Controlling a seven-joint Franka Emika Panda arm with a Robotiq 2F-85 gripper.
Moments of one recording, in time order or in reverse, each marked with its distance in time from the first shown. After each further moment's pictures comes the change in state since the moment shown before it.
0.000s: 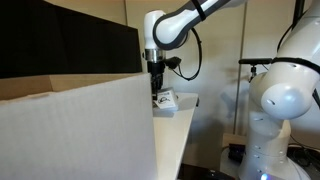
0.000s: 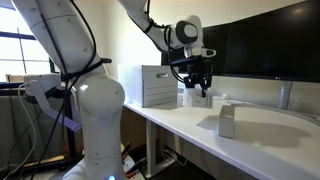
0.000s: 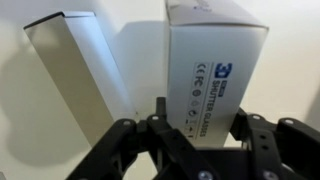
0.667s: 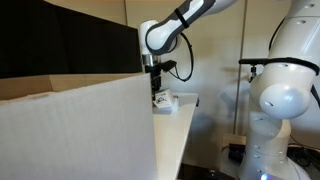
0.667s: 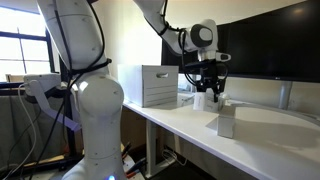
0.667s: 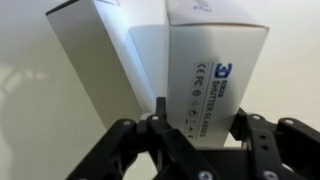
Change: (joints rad) arm -0.029 0.165 -0.061 0.117 -0.023 0.000 0.000
